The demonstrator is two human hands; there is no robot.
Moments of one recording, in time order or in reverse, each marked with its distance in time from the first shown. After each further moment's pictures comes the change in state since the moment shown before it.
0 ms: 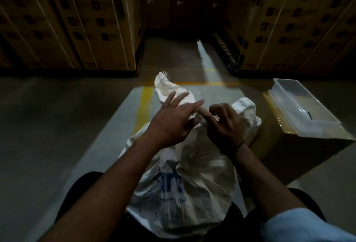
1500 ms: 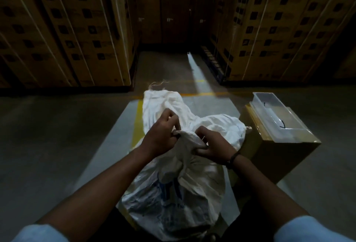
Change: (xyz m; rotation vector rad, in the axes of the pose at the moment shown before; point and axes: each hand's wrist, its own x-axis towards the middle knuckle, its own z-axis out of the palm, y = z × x) left_hand -0.001 0.004 -0.038 -0.319 0.138 -0.073; right_hand 0.017 0.002 -0.054 0.624 -0.710 0.554
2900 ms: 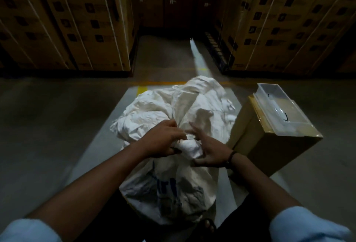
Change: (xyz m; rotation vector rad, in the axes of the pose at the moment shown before) left_hand -0.026 -0.017 0.010 0.260 -0.454 0.216; right_hand -0.010 0.023 0.032 0.044 -0.311 -0.035
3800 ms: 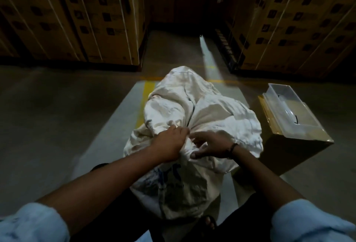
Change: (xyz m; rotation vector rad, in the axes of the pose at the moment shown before) left_hand -0.014 0.031 0.026 0.078 -0.217 -0.351; right_hand 0.013 -0.019 -0.005 0.025 -0.162 0.195
